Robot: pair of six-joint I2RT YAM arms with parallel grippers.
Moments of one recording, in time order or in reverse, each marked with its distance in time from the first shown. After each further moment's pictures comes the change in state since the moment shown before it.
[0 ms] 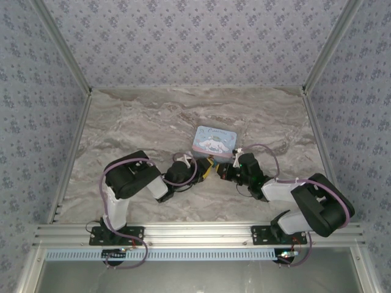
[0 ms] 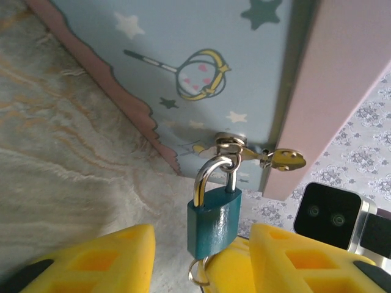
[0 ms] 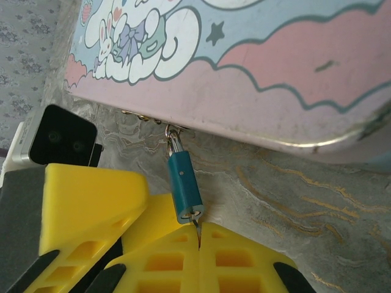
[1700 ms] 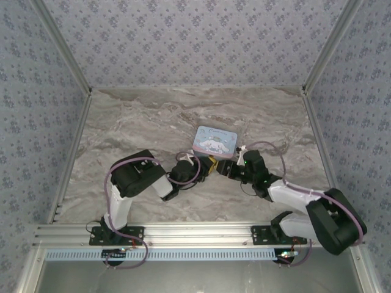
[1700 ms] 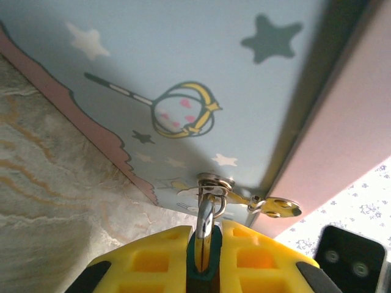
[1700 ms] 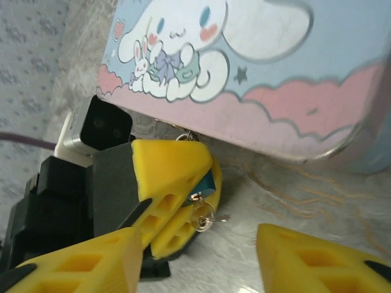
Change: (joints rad) left arm -0.015 0.050 0.064 0.016 -0.068 -0.074; right arm -0.047 -0.194 0.037 -0.246 -0.040 -0.060
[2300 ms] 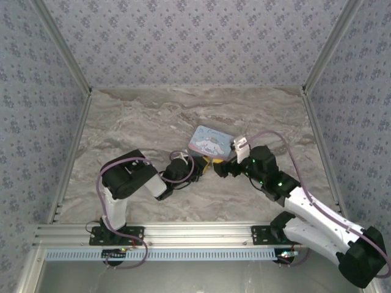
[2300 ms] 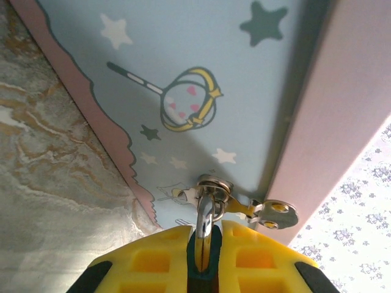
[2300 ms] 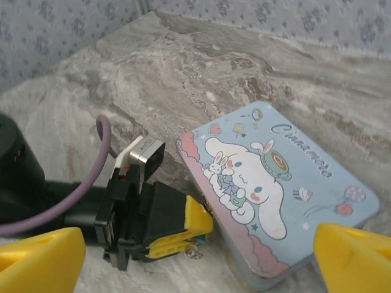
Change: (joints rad) left arm 0.044 -0.093 -0.067 -0.074 0.031 0.008; right arm 0.157 -0.344 0.207 -0.366 0.220 -0.745
